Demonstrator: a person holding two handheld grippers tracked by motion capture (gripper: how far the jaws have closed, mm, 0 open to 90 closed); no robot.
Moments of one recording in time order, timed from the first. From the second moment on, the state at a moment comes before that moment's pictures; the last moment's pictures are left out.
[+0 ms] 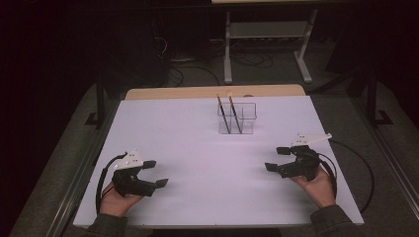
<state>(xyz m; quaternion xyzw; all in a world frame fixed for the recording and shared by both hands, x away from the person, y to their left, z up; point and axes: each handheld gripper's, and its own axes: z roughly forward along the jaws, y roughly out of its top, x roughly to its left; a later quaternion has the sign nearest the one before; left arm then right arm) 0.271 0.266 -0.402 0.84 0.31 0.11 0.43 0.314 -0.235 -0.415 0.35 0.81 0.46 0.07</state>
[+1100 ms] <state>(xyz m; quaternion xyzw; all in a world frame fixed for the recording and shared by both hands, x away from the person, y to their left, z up) 0.271 0.264 -0.405 0.85 0.30 0.10 0.42 0.288 -0.253 -0.423 0.37 0.80 0.46 0.08</state>
